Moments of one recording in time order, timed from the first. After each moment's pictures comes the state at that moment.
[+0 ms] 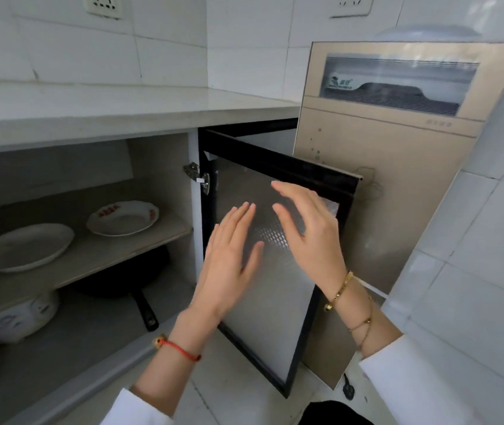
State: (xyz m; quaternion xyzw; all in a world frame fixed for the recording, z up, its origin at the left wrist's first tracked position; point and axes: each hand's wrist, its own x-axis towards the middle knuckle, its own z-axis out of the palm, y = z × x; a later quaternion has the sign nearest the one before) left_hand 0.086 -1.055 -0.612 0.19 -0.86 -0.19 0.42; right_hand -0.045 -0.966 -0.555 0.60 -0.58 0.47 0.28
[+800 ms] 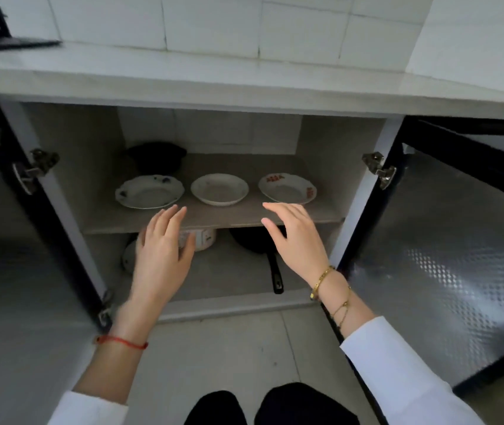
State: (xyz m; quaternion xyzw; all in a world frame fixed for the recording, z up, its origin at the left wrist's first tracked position) left_hand 0.401 -1.113 -0.655 0.62 -0.70 0.00 0.36; right_hand 0.158 -1.130 -0.625 0.76 -0.54 0.36 0.00
